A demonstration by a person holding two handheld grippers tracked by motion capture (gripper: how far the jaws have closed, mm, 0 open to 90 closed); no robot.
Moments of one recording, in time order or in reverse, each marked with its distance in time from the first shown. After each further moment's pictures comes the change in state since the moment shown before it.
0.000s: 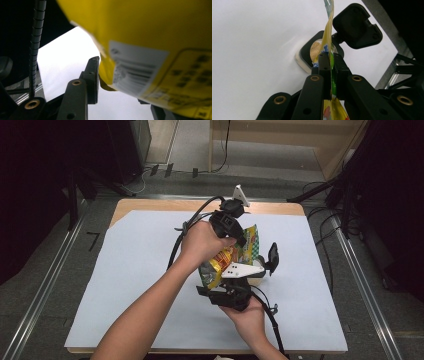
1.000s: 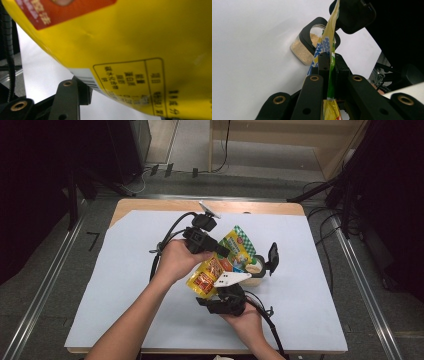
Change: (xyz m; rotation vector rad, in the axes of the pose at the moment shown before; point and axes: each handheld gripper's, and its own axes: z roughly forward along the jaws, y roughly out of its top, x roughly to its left) left arm 0.035 -0.069 -0.009 -0.158 -0.148 -0.018; right arm -0.009 -0.030 0.025 0.143 -0.024 -0.082
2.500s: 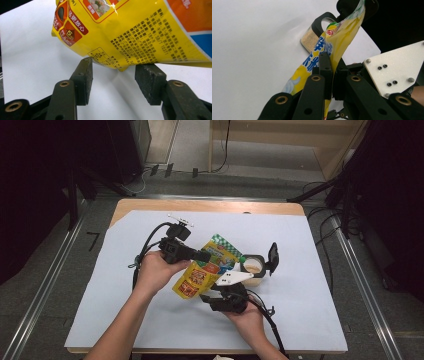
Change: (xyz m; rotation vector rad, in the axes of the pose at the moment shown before) left arm 0.031 -0.049 -0.025 -0.117 -0.027 0.008; right arm -0.012 -0.007 0.002 -0.012 -0.057 -0.012
